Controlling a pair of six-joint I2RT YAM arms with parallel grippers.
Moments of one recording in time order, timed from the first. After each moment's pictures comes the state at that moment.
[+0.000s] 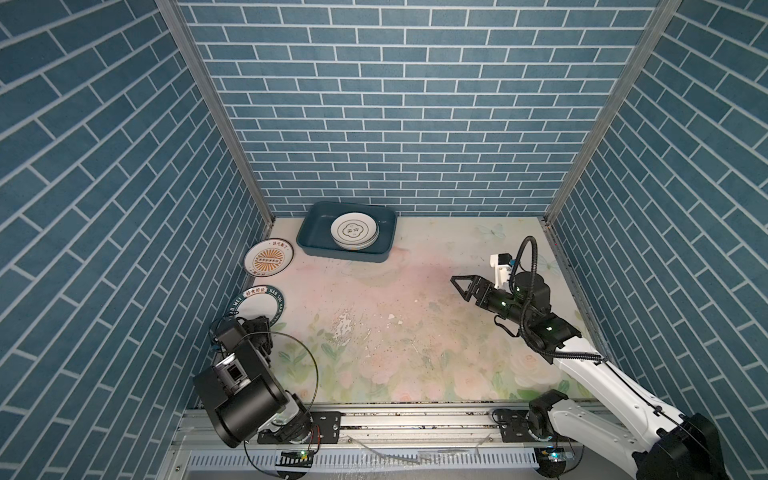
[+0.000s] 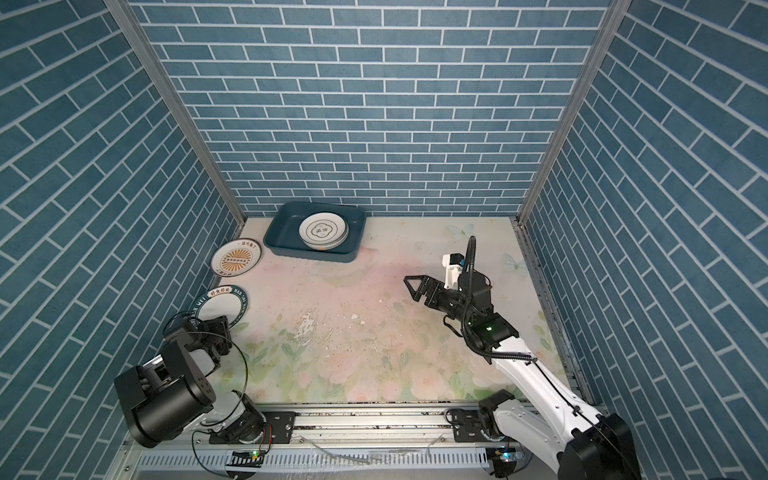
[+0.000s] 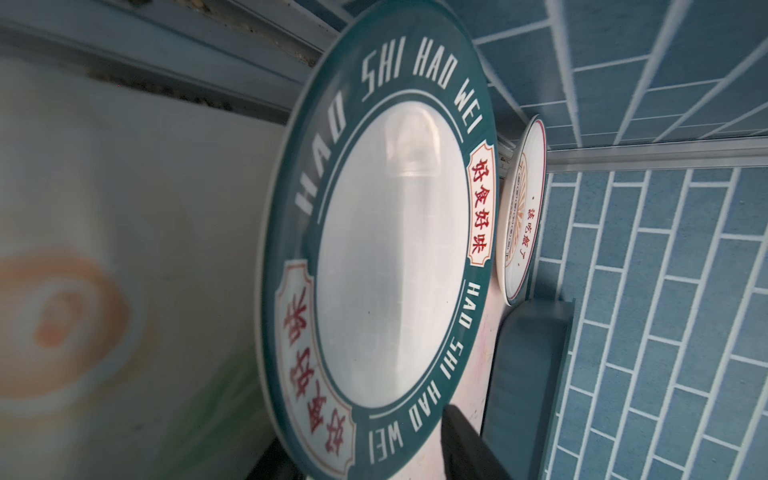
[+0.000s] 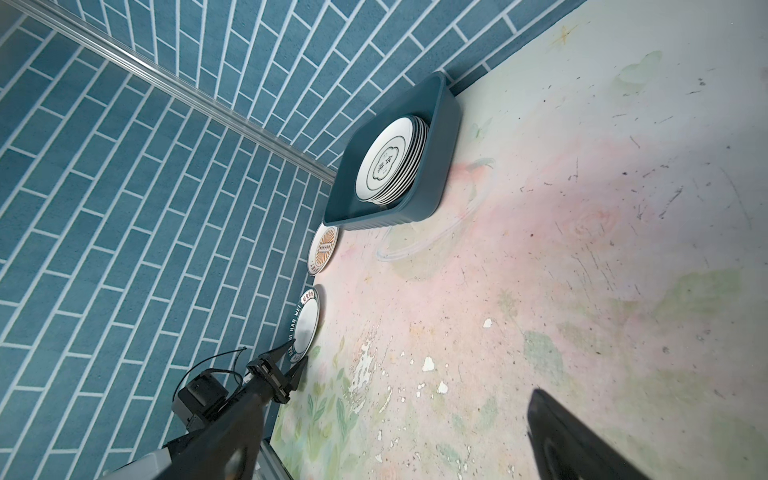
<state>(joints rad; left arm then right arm) 0.73 1.36 0.25 0.42 0.38 -1.15 0.49 0.96 0.63 0.00 -0.34 0.82</state>
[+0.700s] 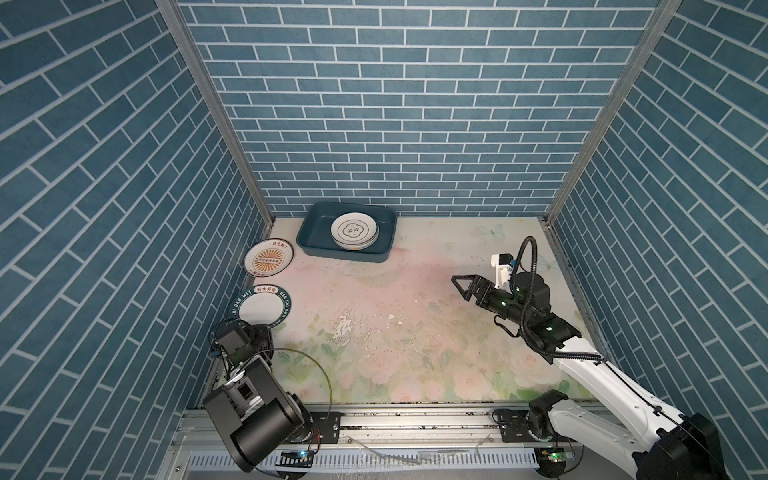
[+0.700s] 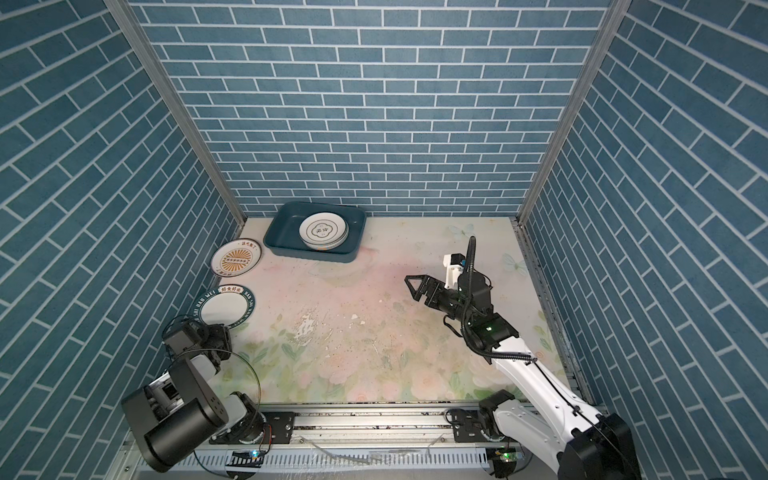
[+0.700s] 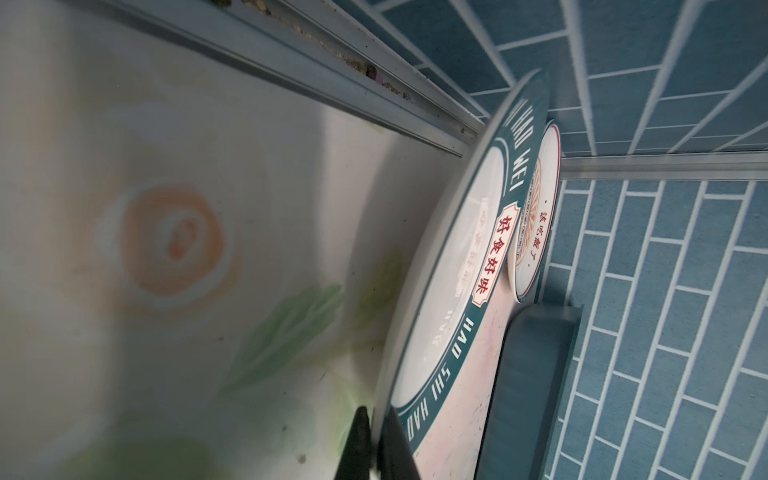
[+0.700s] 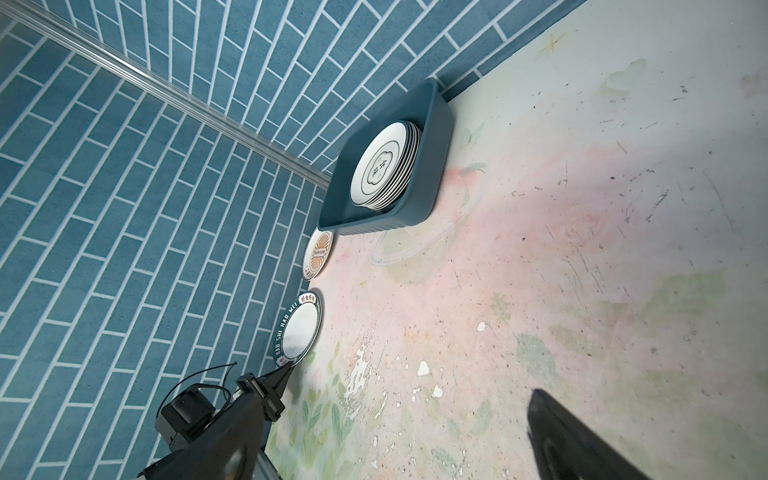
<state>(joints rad) 0.74 1.18 0.24 0.22 0.36 -1.16 0.49 0.97 0.63 0.00 -0.33 0.82</state>
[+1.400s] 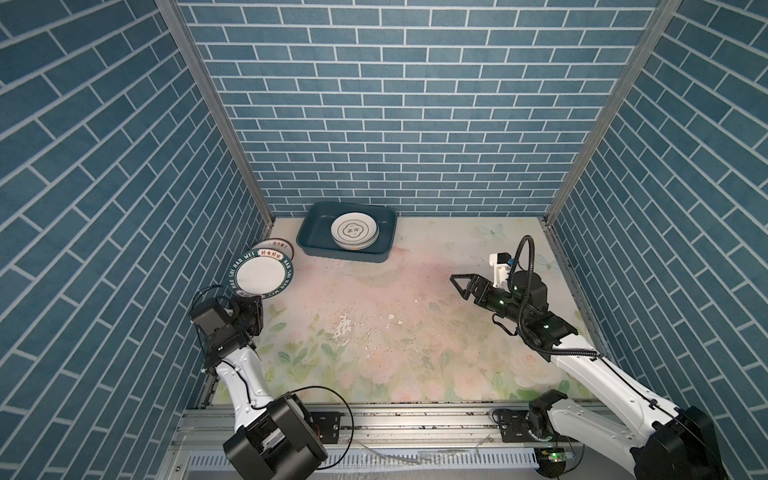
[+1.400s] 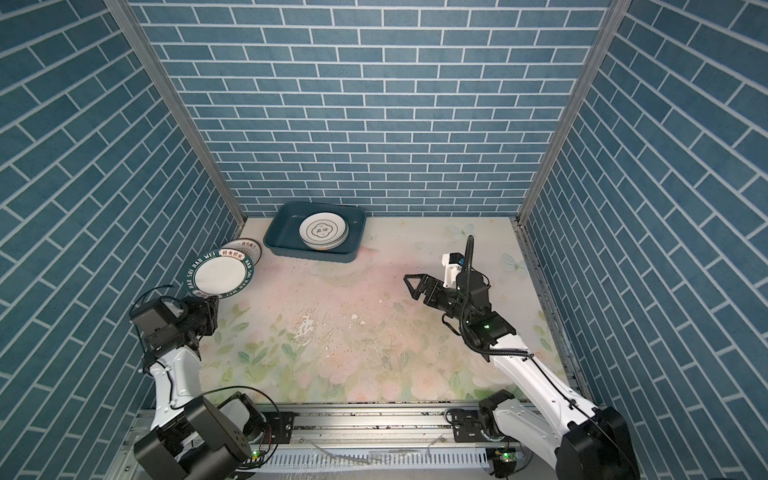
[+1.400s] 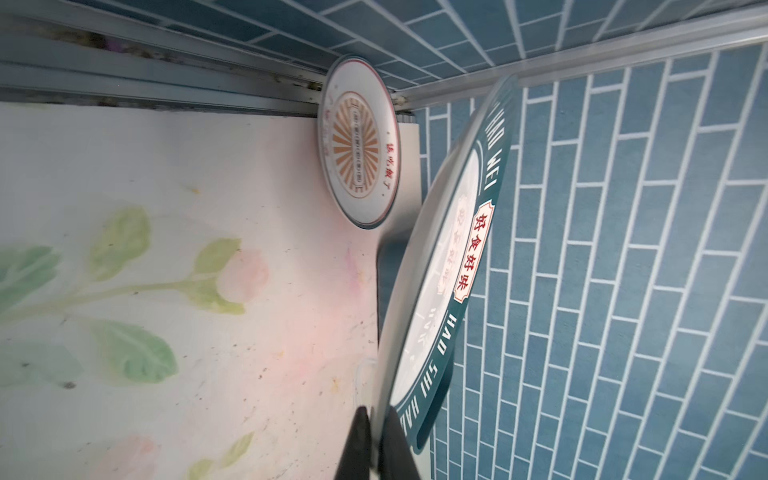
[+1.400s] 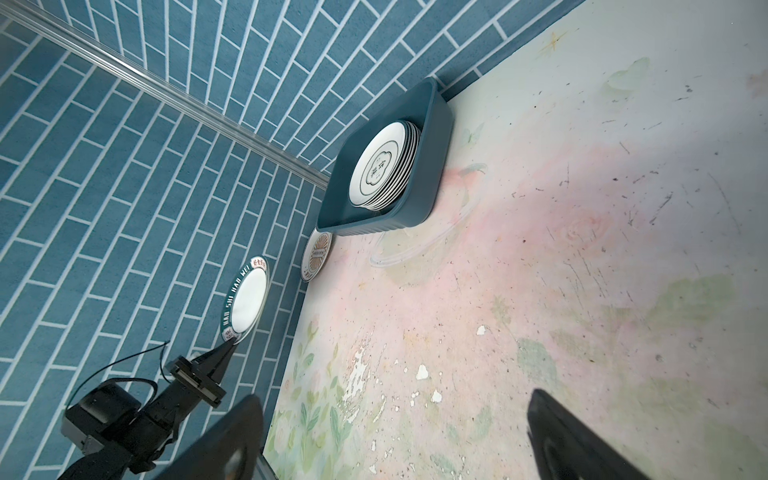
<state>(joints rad) 0.73 0.97 0.59 -0.17 0.62 -1.08 0.49 1.00 0.63 0.04 -0.33 0.82</state>
